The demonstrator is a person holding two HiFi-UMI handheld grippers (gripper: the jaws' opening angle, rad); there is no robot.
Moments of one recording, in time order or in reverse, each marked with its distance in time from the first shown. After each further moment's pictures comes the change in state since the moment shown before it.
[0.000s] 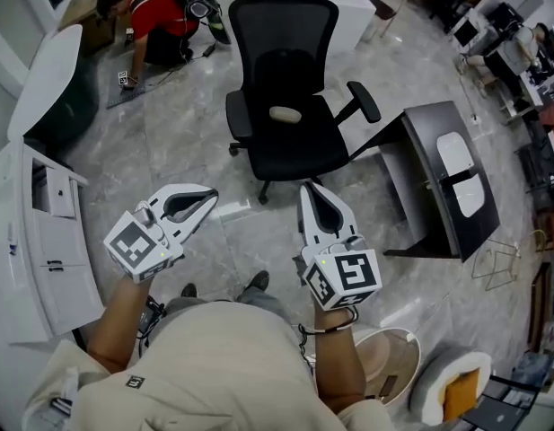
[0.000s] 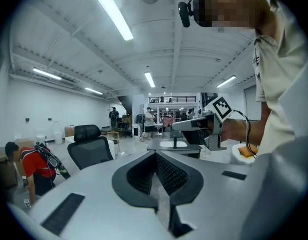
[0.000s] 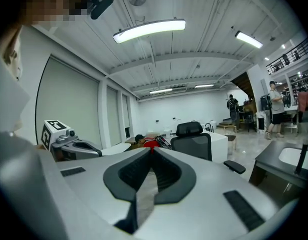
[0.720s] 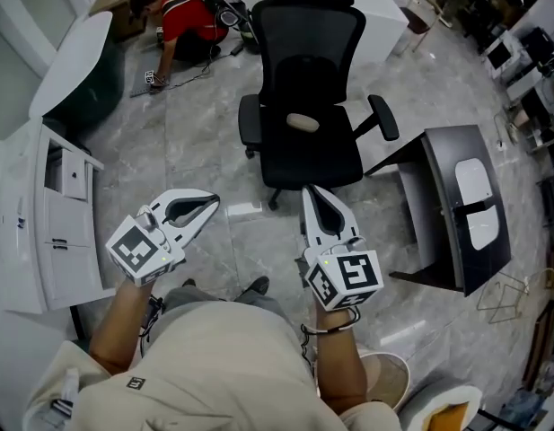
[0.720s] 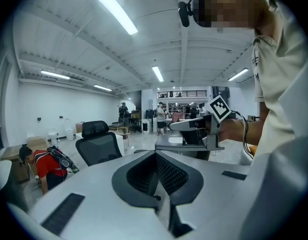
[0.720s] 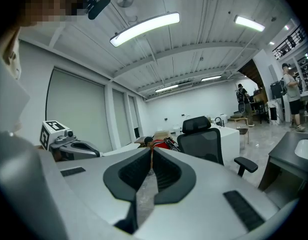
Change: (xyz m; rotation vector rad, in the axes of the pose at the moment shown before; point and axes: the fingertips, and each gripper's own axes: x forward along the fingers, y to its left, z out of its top) left arm 0.037 0.000 0.004 -0.036 0.066 0.125; right arm 0.028 -0.048 -0.007 0.061 0.018 0.133
